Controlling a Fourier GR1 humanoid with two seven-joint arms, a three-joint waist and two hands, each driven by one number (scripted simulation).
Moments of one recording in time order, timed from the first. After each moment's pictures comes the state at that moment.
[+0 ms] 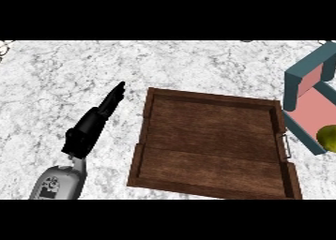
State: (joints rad) left arm -0.19 0.09 -0.11 -1.56 -0.13 -0.16 0.11; right arm 0.12 -1.27 -0.48 -1.44 -0.24 0.38 -0.76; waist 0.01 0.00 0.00
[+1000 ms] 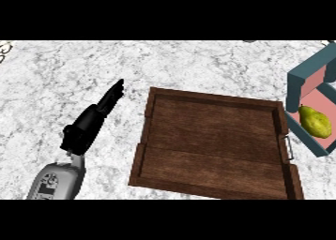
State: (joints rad) left arm -0.22 0.09 -0.09 -1.55 -0.13 -0.19 0.10; right arm -0.43 -0.99 -0.01 -1.21 0.19 0.22 -0.61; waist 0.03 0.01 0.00
